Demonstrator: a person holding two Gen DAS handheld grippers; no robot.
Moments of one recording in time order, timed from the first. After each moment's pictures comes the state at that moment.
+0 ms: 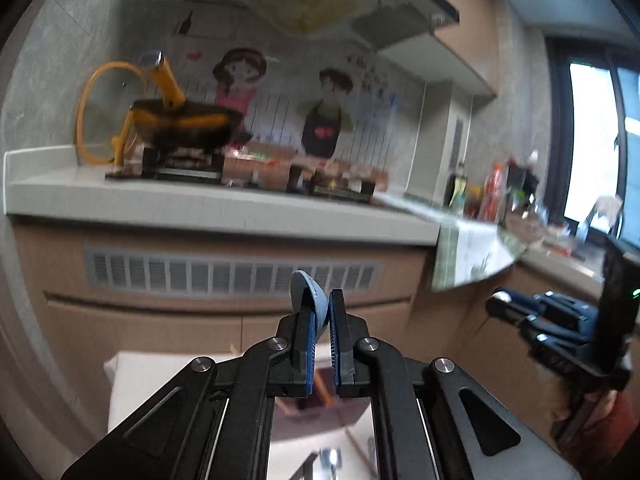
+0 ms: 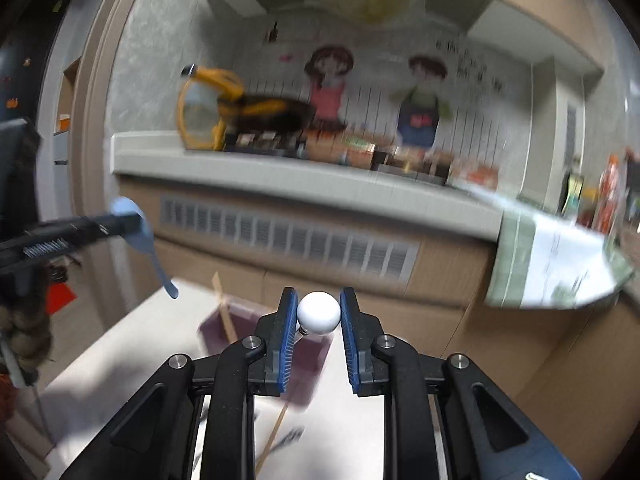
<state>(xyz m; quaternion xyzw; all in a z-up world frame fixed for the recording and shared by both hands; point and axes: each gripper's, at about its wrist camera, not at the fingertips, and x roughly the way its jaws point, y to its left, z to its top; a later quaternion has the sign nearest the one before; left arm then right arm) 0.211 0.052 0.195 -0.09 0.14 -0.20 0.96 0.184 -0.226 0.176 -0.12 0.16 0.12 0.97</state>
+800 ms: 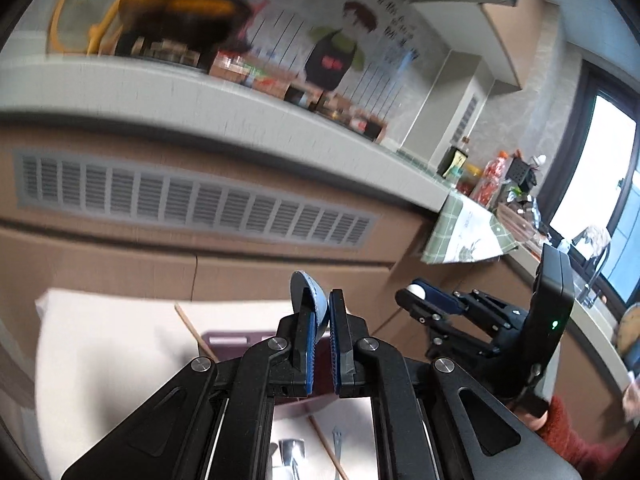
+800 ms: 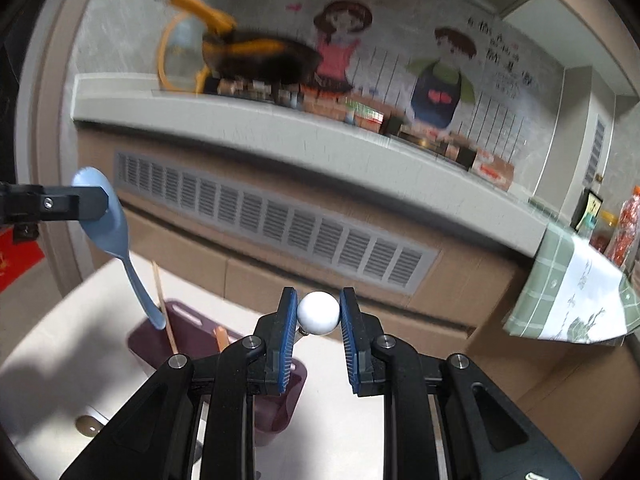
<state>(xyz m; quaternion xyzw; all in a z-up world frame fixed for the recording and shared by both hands) 0.313 0.038 0.125 -0.17 0.28 -0.26 0.91 0.308 -0.191 0.109 -0.18 0.24 0.09 0.95</state>
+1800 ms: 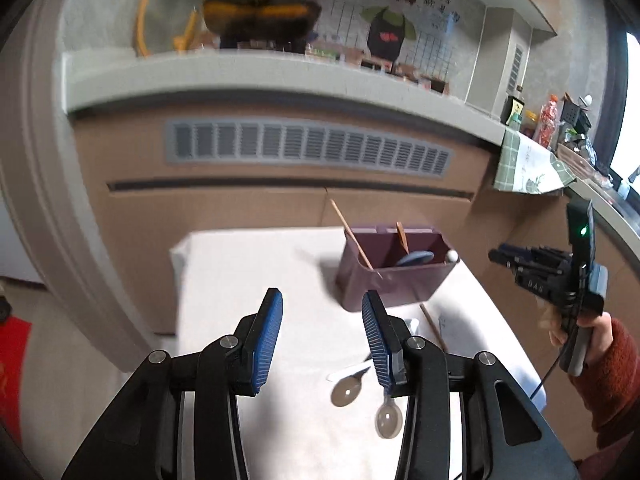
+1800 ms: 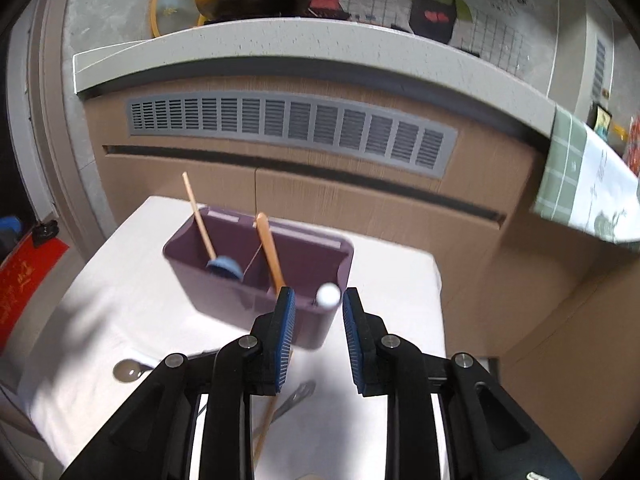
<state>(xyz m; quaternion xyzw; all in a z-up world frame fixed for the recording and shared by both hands) 0.161 0.124 0.113 -0.05 0.32 -0.12 0.94 0.247 -0.208 0.065 -0.11 0.35 0.08 0.93</state>
